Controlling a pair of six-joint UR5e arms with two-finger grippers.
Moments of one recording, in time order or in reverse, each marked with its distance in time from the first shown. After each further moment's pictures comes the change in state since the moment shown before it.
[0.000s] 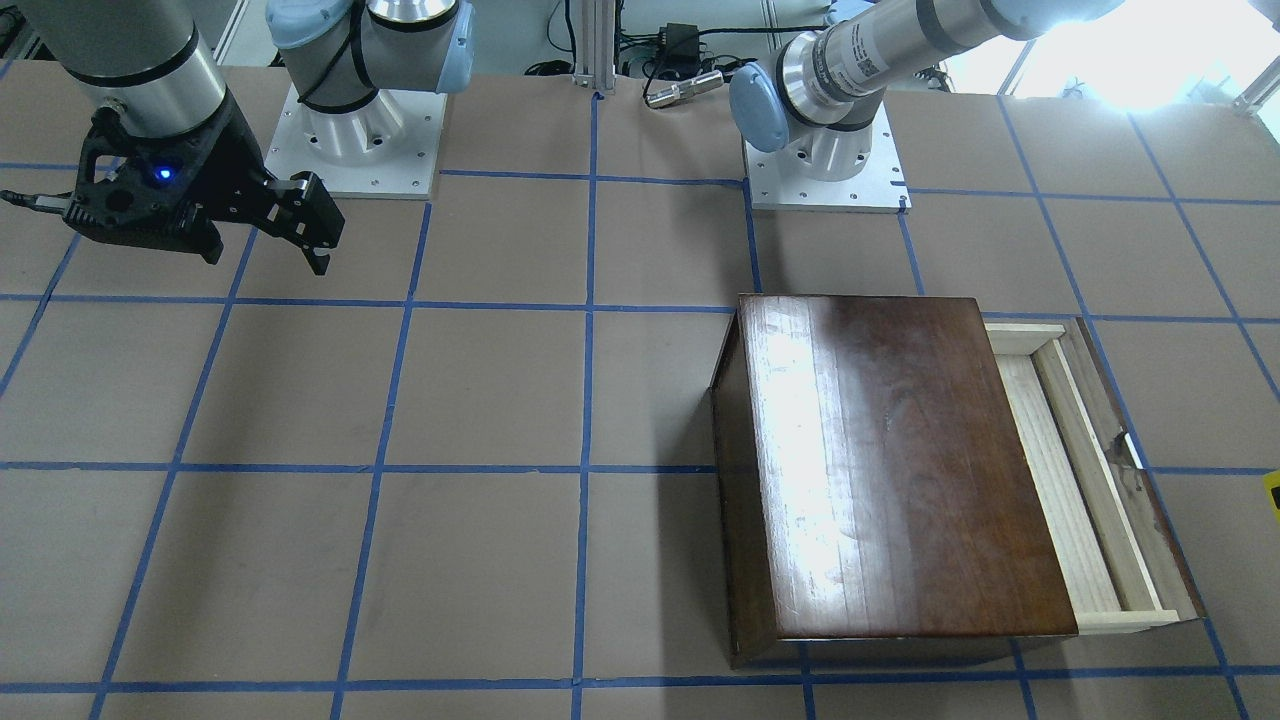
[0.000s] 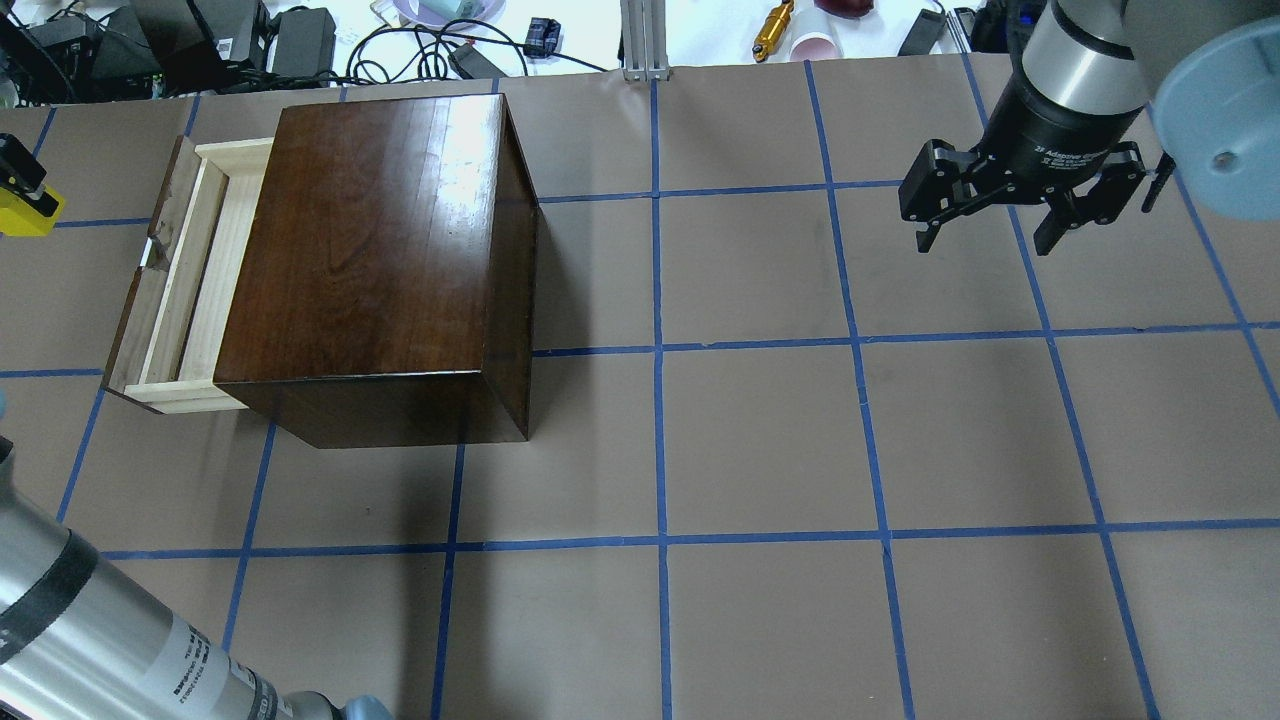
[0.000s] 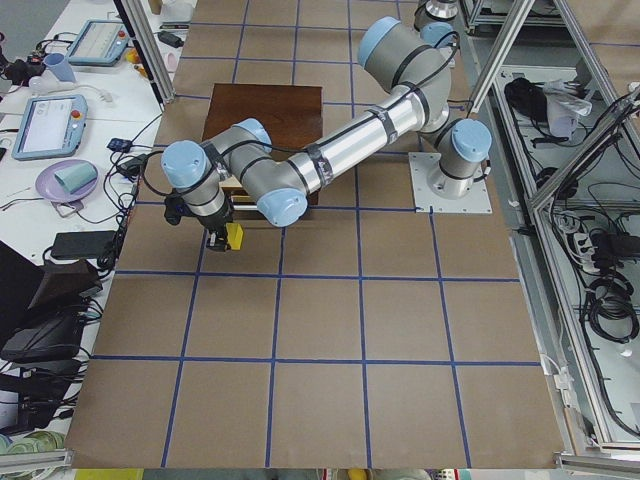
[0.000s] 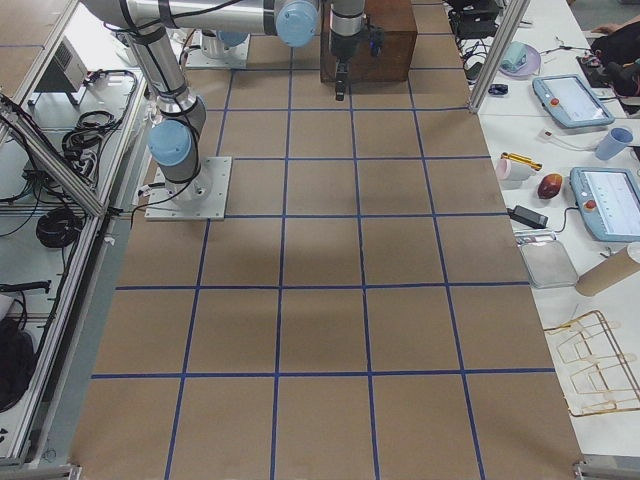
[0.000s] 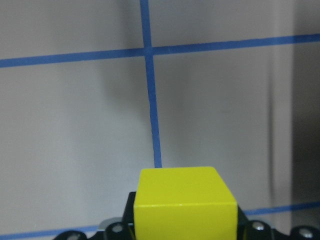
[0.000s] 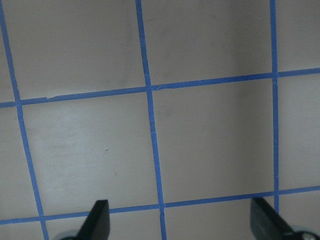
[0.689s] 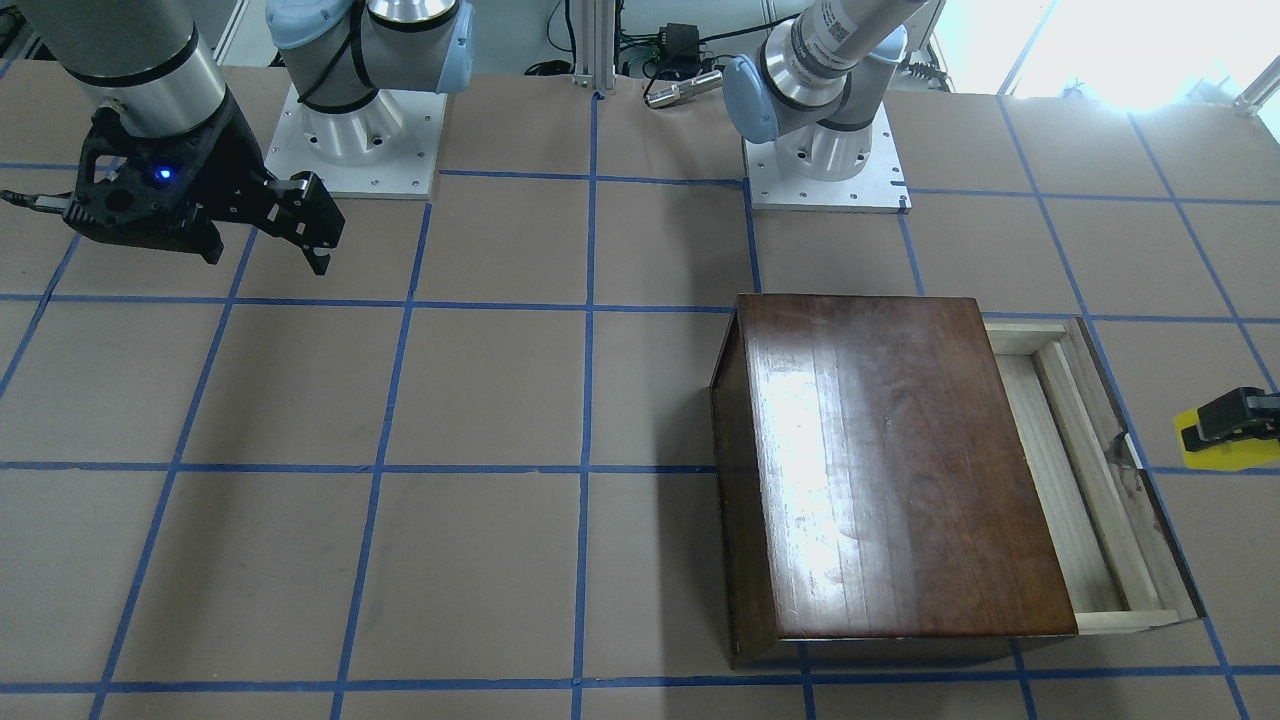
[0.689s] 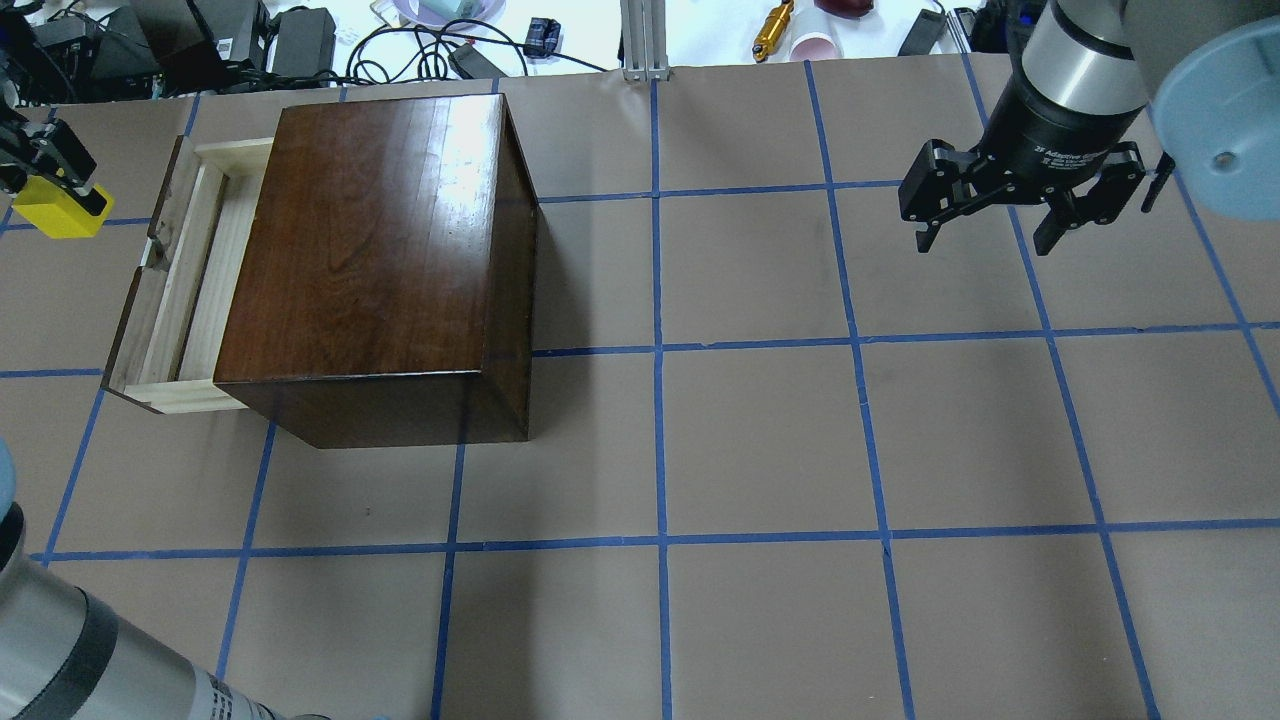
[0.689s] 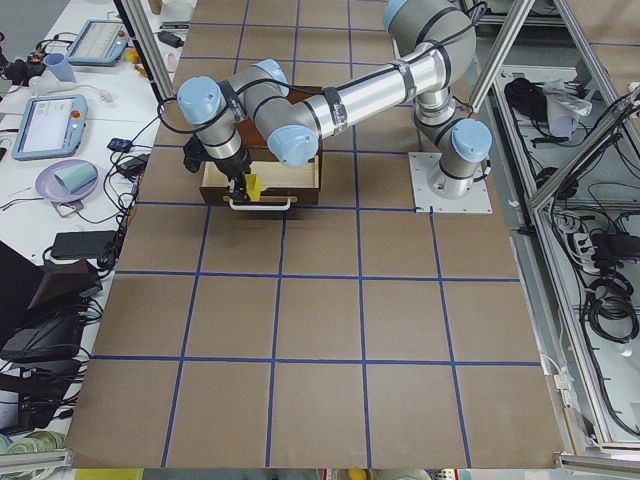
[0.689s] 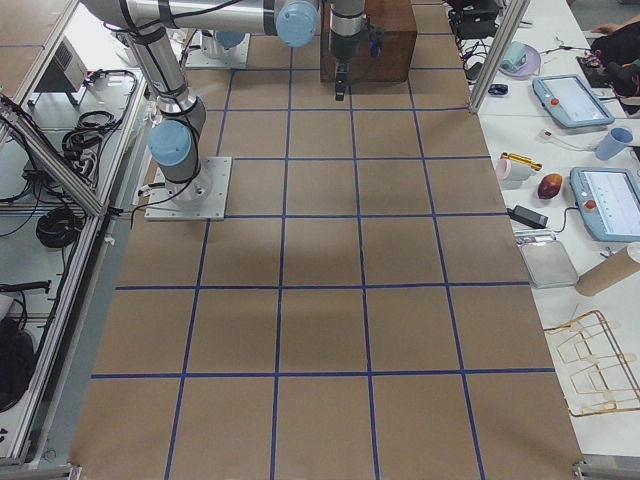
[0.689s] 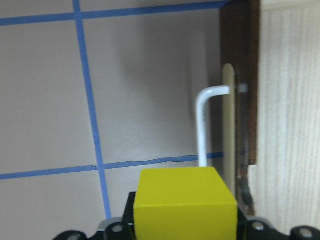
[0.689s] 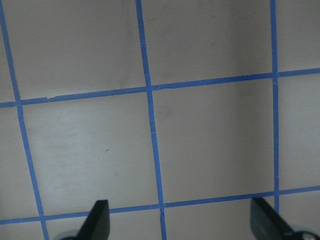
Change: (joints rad) left arm -0.110 0.167 -0.160 -0.065 0.000 -0.153; right arm 0.000 0.000 0.000 0.000 0.000 0.000
